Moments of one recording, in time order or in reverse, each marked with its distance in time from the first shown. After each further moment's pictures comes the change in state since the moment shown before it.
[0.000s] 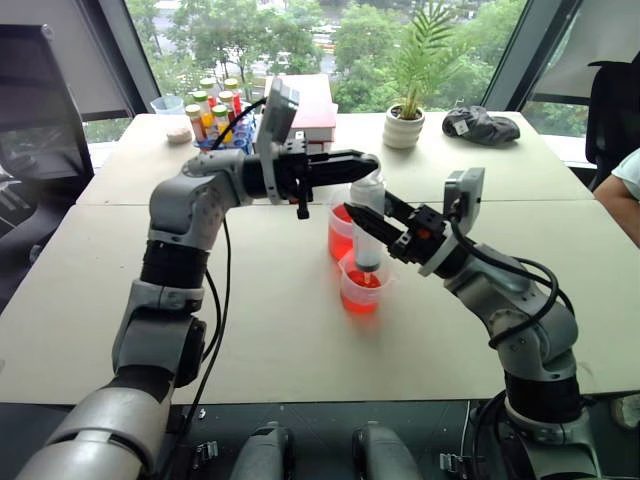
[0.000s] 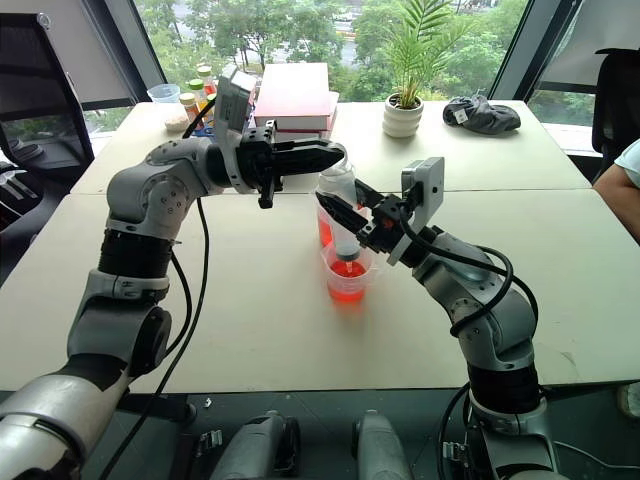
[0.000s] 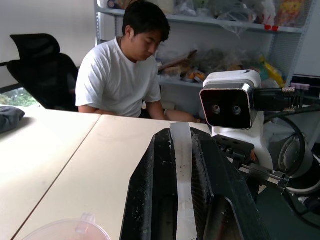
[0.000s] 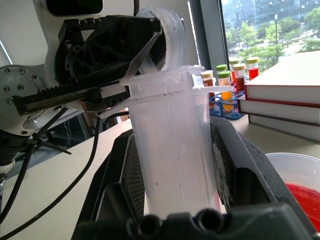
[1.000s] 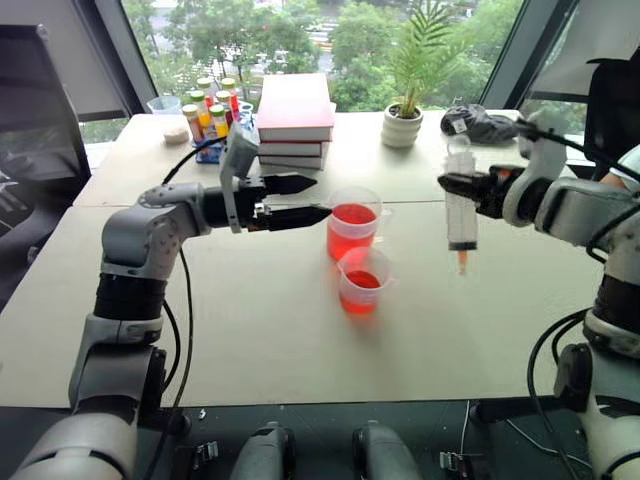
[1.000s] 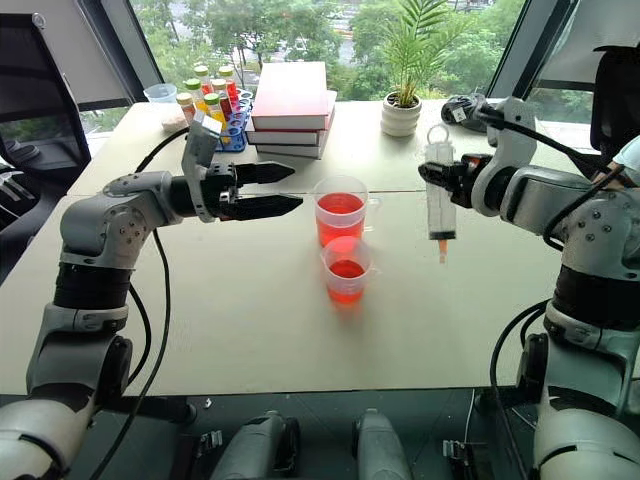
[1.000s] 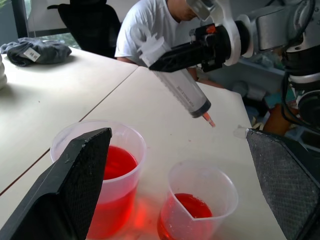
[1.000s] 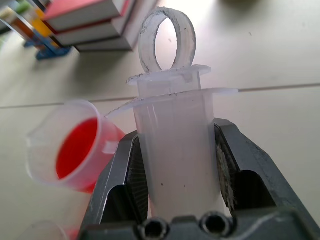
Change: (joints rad) left arm 0.215 0.162 0.049 -0.172 -0.020 0.084 0.102; right arm -0.405 -0.380 -0.203 0.460 0.184 0.877 -0.400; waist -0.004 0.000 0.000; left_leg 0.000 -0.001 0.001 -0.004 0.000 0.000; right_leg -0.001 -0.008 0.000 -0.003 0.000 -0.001
